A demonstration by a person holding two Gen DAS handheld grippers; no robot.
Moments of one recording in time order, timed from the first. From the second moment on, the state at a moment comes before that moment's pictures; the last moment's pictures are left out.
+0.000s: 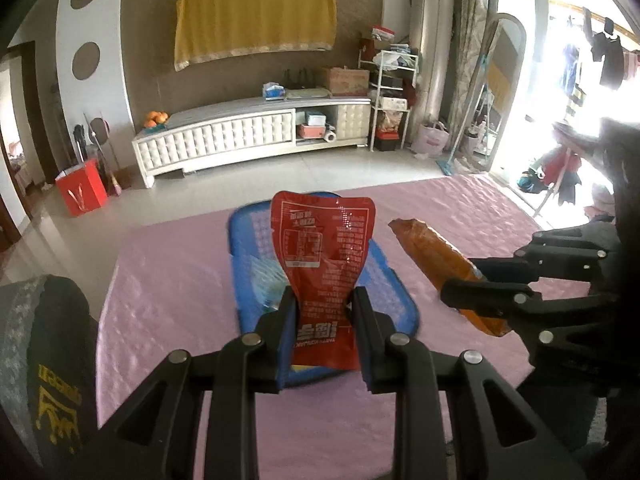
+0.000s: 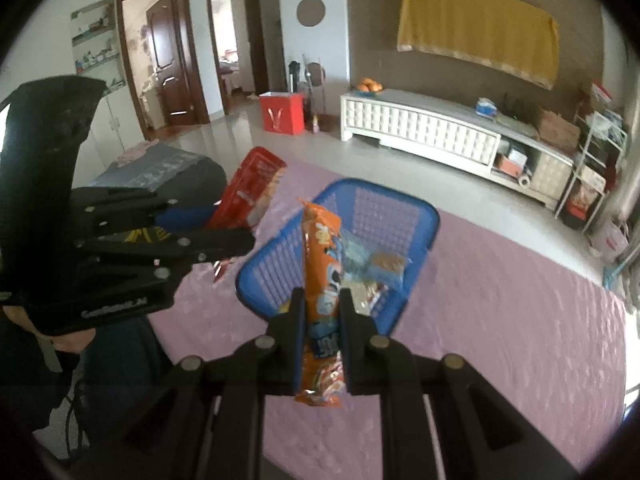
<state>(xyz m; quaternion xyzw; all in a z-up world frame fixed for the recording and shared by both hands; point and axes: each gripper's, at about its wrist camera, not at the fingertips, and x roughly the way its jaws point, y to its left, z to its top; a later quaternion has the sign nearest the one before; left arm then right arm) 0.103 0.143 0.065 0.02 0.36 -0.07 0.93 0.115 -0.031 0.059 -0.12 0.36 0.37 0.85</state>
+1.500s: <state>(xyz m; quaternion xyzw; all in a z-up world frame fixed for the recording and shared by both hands) 0.185 0.178 0.012 -0.03 0.41 -0.10 0.91 0.176 -0.009 0.010 -0.14 0.43 0.30 0.84</state>
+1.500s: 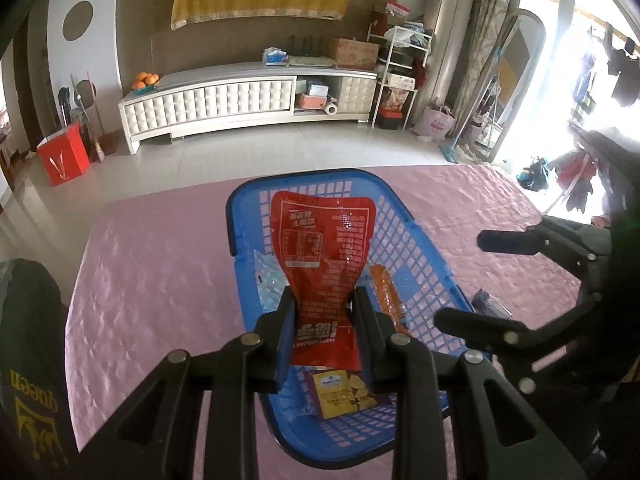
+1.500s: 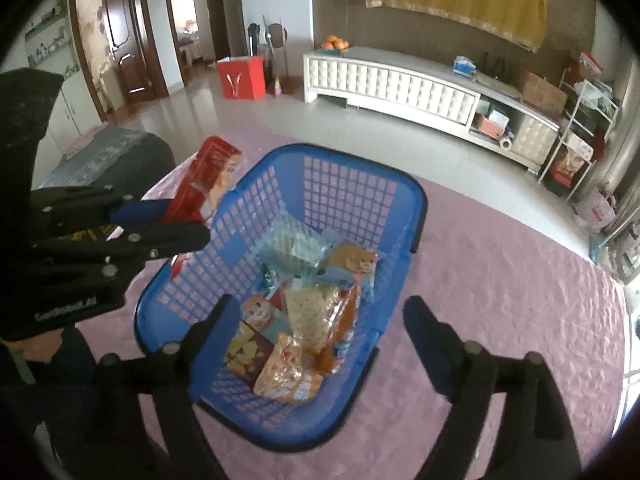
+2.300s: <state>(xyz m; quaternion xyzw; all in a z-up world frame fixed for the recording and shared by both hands) 0.210 0.161 -0.018 -0.02 0.45 -0.10 0.89 0.179 -0.024 -0.005 -0.12 0.43 0.28 0.85</state>
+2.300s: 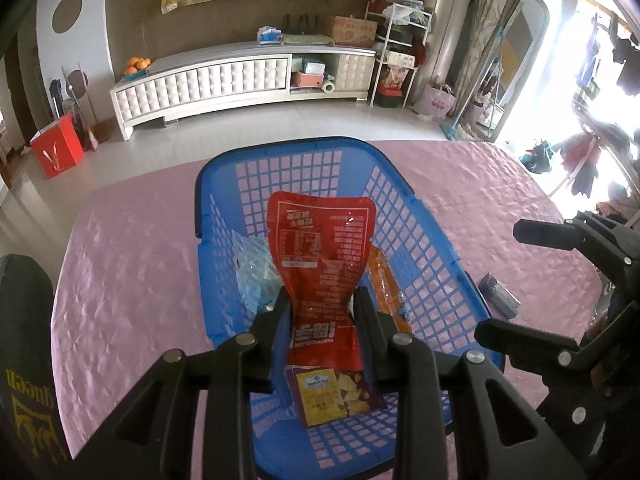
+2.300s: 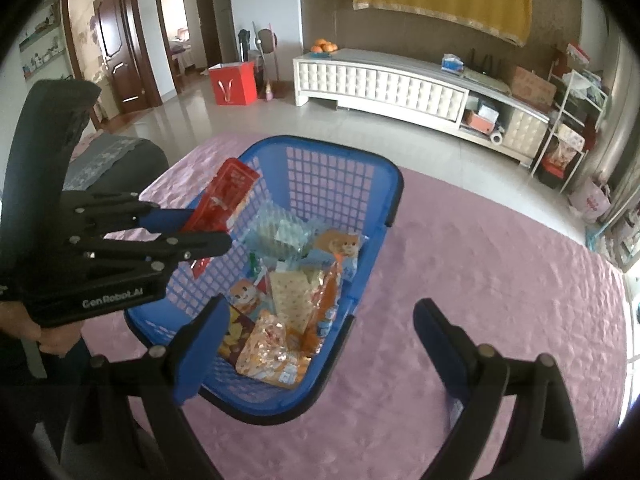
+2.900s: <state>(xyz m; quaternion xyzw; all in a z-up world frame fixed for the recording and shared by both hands) 0.189 0.151 0.000 0.02 0.43 -0.09 0.90 0.167 -0.038 0.009 -0.11 0.41 0.29 0.86</state>
